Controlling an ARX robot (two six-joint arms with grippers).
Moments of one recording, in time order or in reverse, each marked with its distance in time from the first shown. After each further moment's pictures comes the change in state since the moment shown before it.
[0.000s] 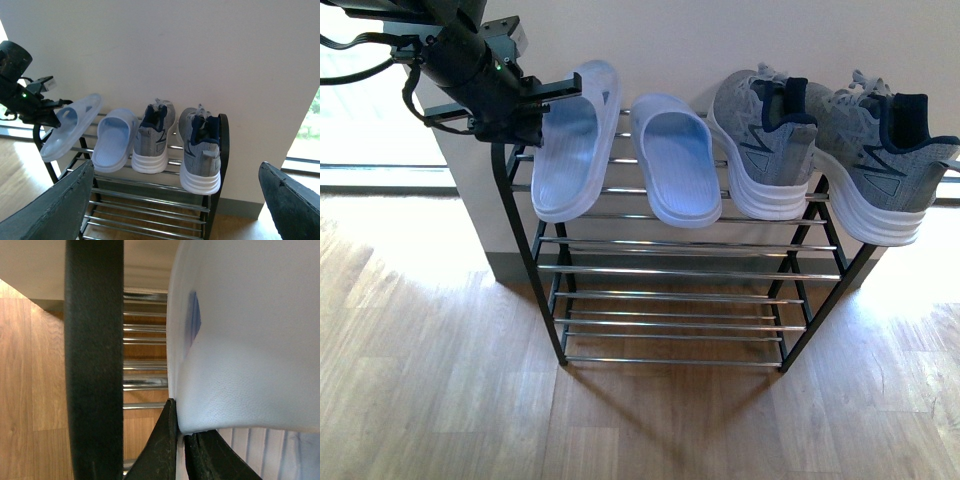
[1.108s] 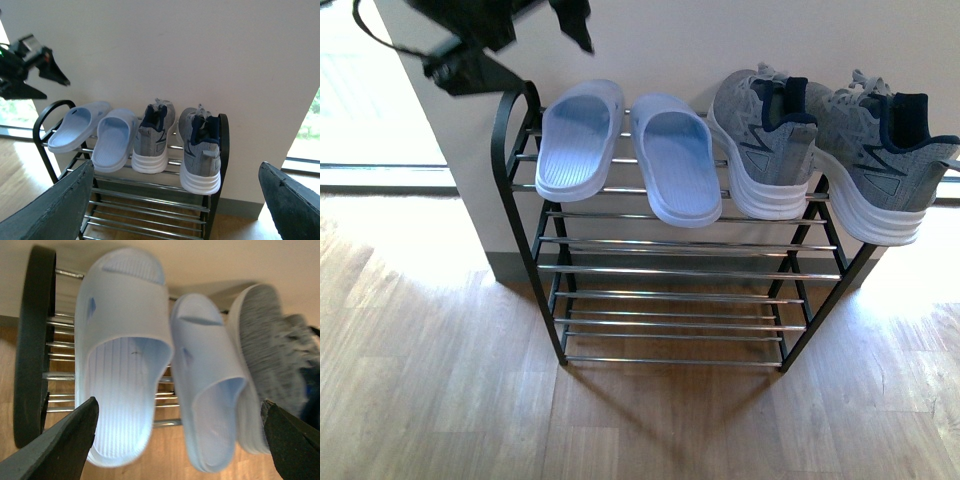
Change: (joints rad) left arm -0.008 -0.280 -0.178 0.092 0.186 -0.218; right arm 0.000 0.000 0.000 0.000 0.000 0.000
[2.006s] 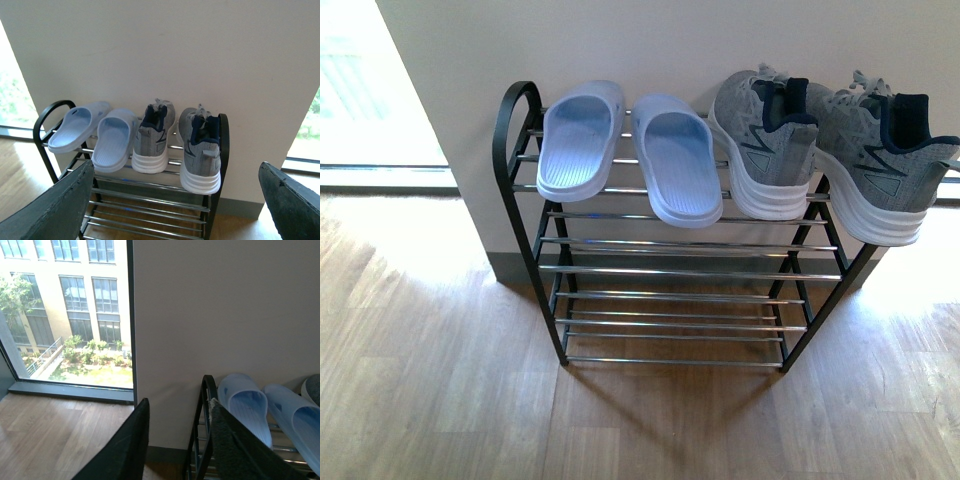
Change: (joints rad) left arm 0.190 -1.235 -1.447 0.942 -0.344 0.406; right arm 0.000 0.000 0.000 0.000 0.000 0.000
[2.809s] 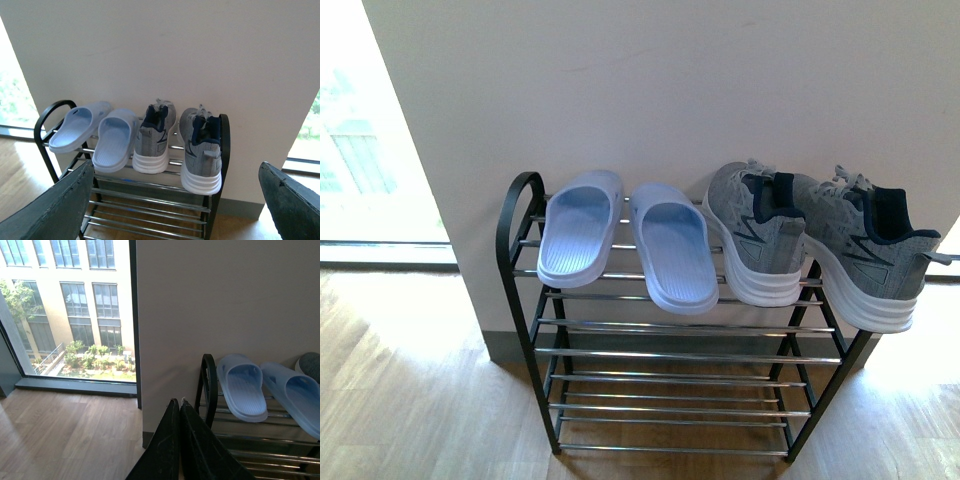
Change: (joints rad) left arm 0.000 -0.426 -0.256 -0.166 0.000 0.020; right arm 0.000 0.000 0.000 0.000 0.000 0.000
